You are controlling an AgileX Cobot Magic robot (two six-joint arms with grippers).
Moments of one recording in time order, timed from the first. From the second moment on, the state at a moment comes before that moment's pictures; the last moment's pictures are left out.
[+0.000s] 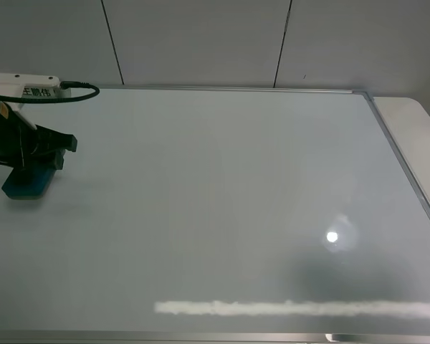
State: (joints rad) left arm -0.16 1.56 -0.75 0.28 0.42 -0.48; right arm 0.00 0.00 -0.49 -0.16 1.06 0.10
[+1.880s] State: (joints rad) left arm -0.10 1.66 -0.59 0.33 0.10 -0.40; right arm 0.00 0.00 -0.49 -0.16 1.06 0.10
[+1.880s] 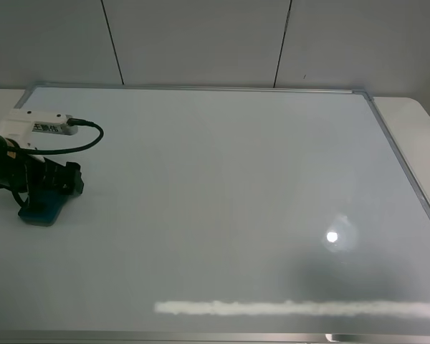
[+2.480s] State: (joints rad) left arm -0.10 1.64 -0.59 0.33 0.14 -0.40; right arm 0.00 0.00 -0.49 -0.16 1.06 0.10
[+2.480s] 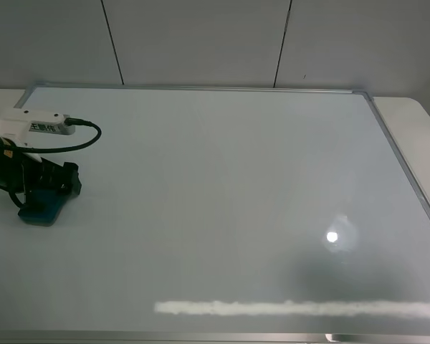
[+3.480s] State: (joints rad) left arm -0.10 0.81 -0.59 0.32 0.42 -0.40; right arm 0.00 0.00 -0.49 -0.16 1.06 0.10
